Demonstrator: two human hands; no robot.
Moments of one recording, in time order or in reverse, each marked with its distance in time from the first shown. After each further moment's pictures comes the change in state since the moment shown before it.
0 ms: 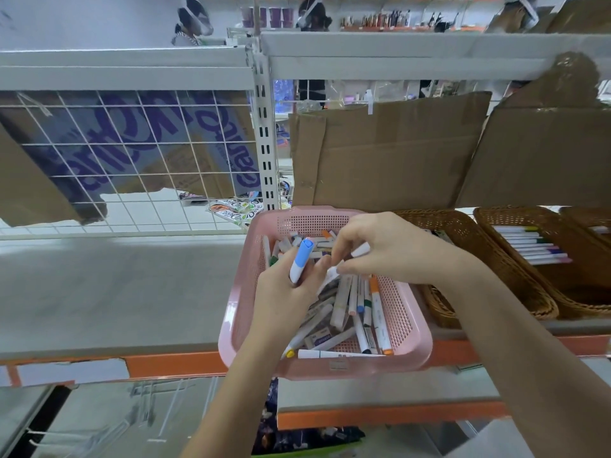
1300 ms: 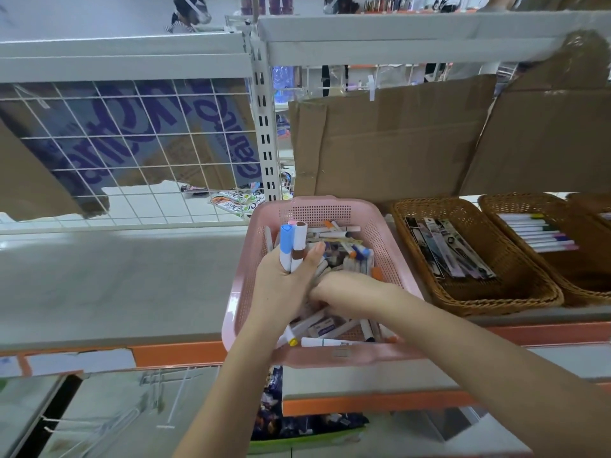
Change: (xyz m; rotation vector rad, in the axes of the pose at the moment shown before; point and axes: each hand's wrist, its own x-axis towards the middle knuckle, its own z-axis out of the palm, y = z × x) left_hand 0.002 -0.004 -0.004 -0.137 -0.014 -0.102; right_hand 0.032 0.038 0.107 -0.595 -0.463 -0.020
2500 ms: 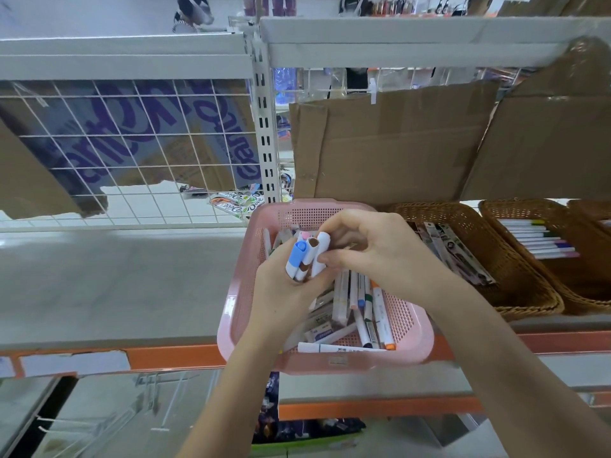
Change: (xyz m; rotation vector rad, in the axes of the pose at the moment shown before) left_hand -0.006 0.005 0.005 0.014 -0.003 0.027; right_hand -0.085 -0.011 -0.079 0.890 0.701 0.042
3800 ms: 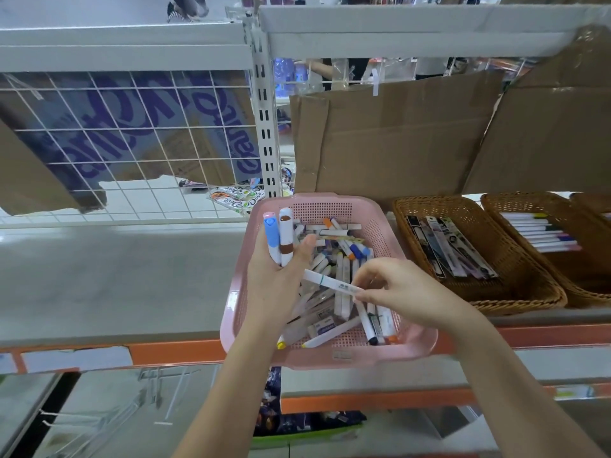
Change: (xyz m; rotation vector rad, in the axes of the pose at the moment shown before) left_hand 0.008 -0.006 -0.004 -0.088 0.147 0.007; right_hand -0.024 0.072 0.013 -0.131 -0.211 0.305
